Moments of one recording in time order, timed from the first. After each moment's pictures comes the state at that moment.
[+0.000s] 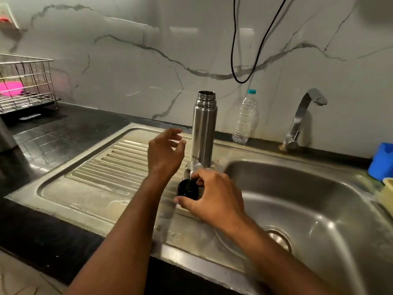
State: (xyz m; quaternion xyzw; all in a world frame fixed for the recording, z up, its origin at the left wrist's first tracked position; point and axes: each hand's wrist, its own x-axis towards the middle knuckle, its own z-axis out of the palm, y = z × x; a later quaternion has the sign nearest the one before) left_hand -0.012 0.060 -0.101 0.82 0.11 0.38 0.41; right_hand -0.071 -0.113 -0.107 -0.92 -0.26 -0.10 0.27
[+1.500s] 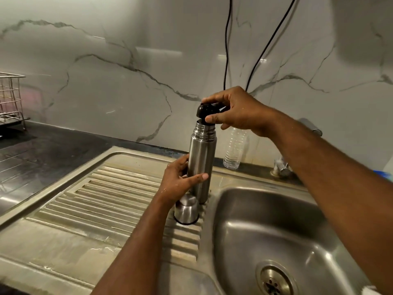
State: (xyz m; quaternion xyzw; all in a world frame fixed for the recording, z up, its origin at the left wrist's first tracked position) left_hand 0.049 0.055 -0.119 0.74 -0.10 0.18 0.64; right_hand 0.086 -0.122 0.090 -0.87 -0.34 -0.04 0.36
